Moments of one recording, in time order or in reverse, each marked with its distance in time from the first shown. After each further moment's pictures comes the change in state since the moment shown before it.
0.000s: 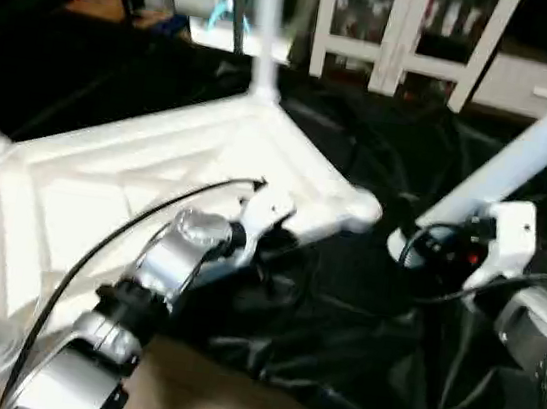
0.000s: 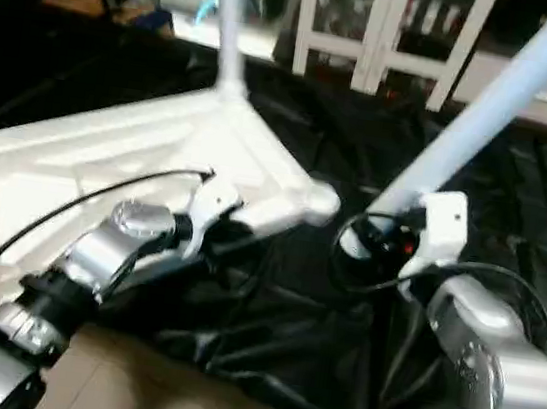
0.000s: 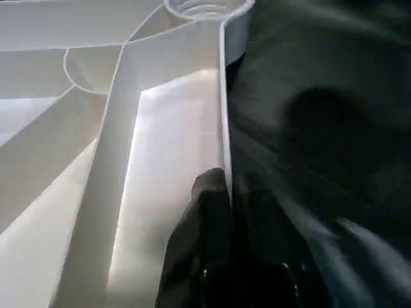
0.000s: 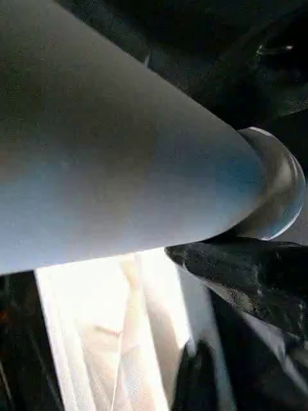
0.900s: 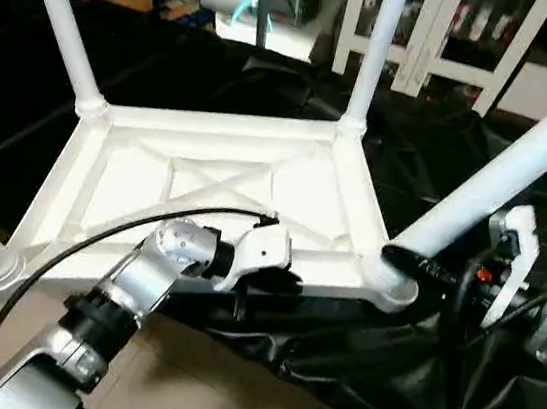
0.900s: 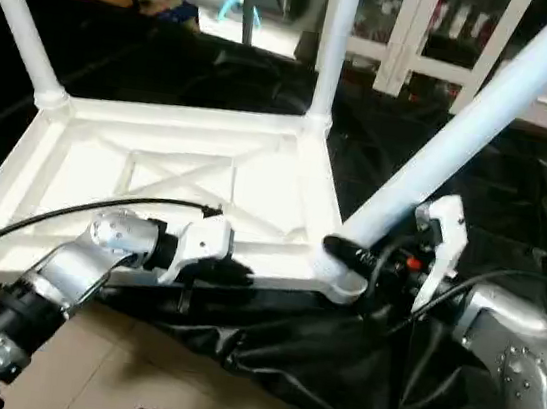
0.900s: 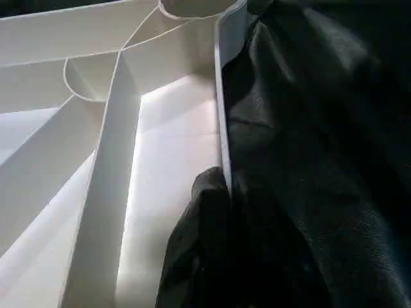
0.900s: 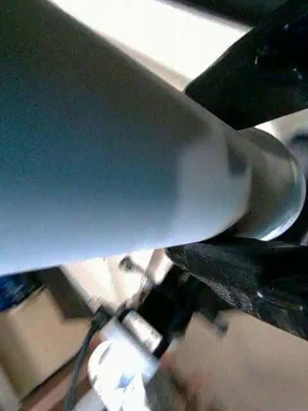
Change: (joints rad) left arm 0.059 0.119 -0.122 -0.106 0.017 -0.254 -0.296; right arm -0.008 -0.152 -0.066 0.069 0.323 0.187 0.397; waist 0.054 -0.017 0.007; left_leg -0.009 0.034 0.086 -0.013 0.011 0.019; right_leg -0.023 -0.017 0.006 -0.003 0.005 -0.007
